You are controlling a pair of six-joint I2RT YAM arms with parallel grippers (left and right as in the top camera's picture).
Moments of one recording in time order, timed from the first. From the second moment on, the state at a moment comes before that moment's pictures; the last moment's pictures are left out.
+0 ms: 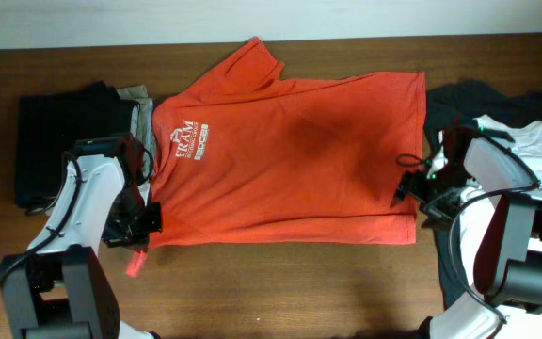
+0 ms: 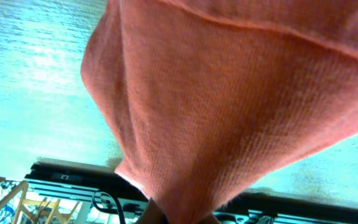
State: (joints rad) left arm 0.06 1.70 1.19 -1.40 -0.06 -0.13; right arm -0.23 1.86 1.16 -1.08 -0.26 0.33
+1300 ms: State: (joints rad) left arm -0.03 1.58 1.19 -0.87 0.05 -0.11; right arm -0.47 1.52 1.12 -0.85 -0.49 0.37
